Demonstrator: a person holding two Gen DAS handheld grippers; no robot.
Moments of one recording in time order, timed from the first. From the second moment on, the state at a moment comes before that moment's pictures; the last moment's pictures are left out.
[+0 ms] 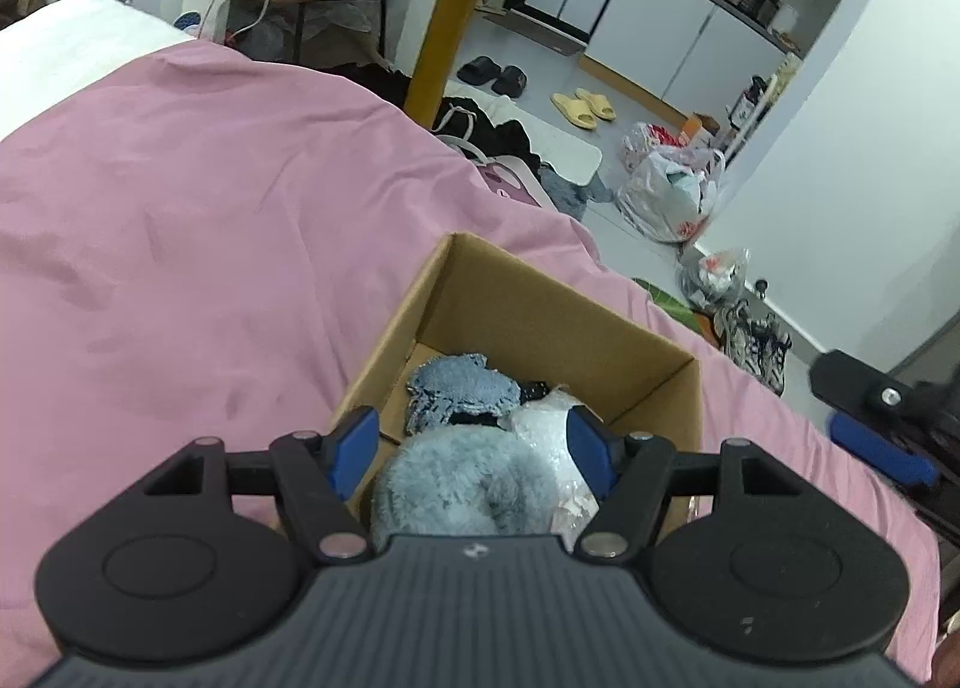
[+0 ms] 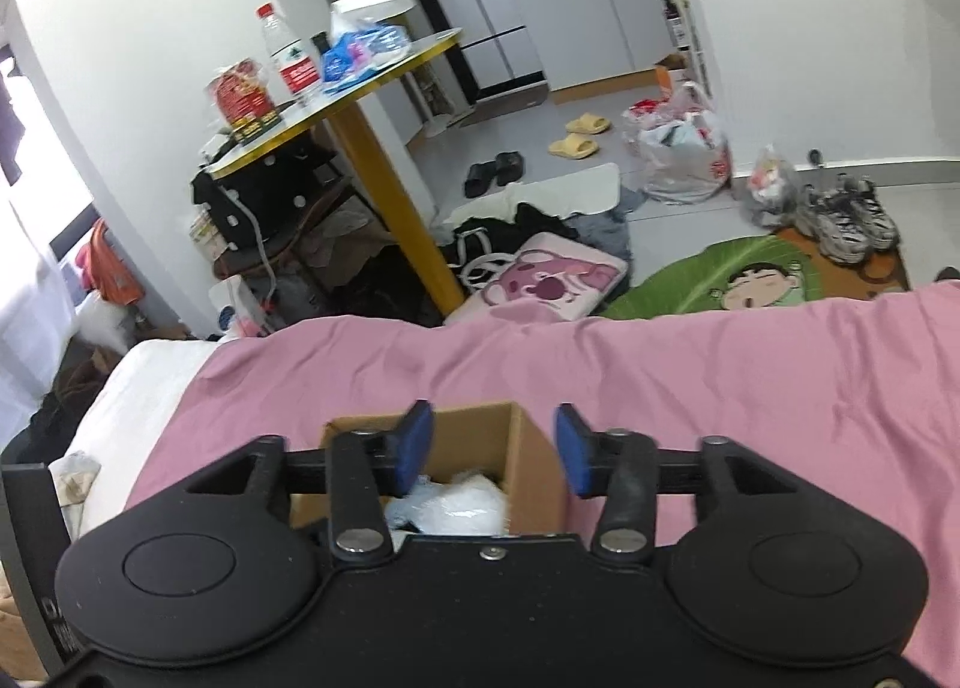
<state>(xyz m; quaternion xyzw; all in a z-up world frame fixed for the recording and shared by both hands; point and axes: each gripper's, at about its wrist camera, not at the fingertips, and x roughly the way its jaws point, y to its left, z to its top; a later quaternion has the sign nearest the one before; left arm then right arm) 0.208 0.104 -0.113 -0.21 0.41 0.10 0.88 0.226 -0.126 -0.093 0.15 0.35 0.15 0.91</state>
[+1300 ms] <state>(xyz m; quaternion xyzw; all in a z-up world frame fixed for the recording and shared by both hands) 0.113 -0.005 0.001 -0.04 0.39 0.07 0.92 0.125 -0.239 -0.046 0.20 0.31 0.16 0.91</state>
